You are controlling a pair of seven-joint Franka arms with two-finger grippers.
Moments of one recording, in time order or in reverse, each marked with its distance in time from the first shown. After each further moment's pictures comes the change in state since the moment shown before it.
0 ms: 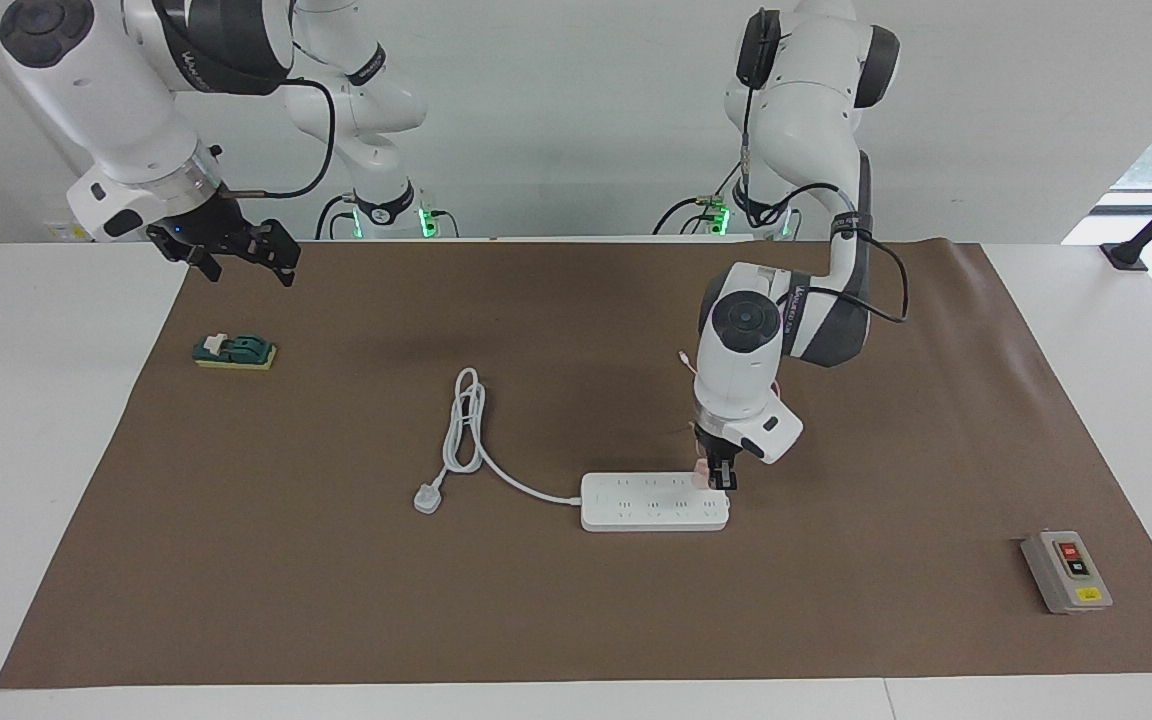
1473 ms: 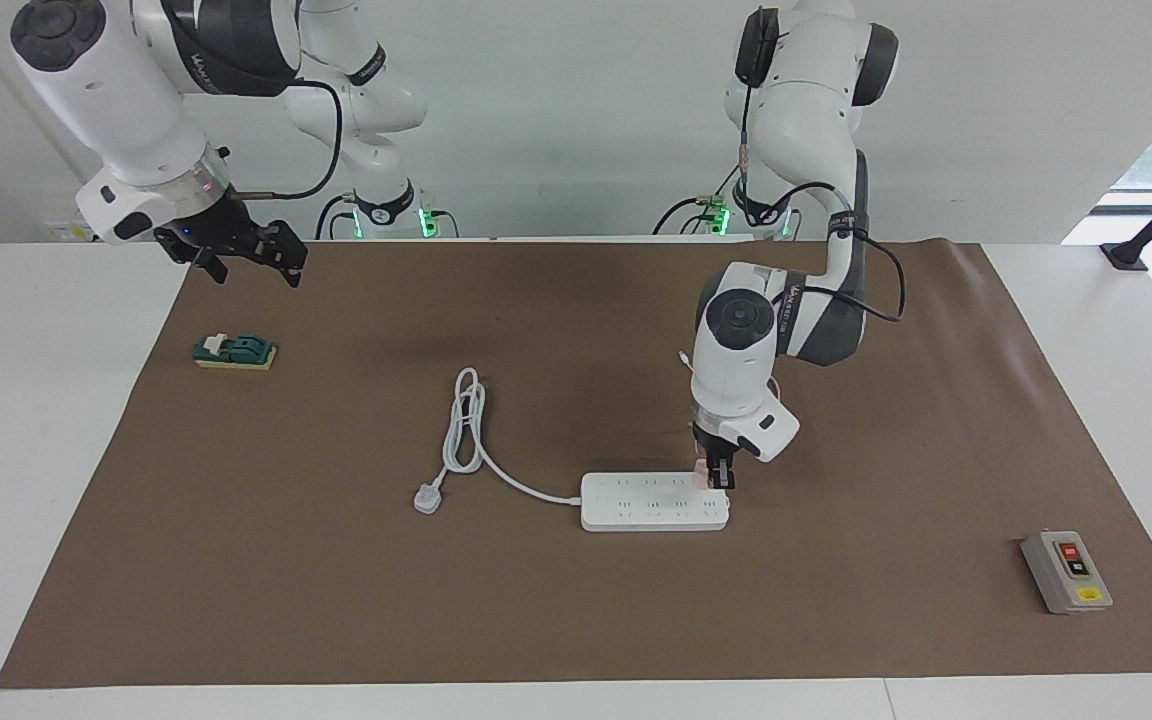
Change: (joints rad) left arm -0.009 0.002 0.008 0.001 0.008 0.000 0.000; right arm 0.019 0.003 0.000 0.000 0.000 0.000 0.000
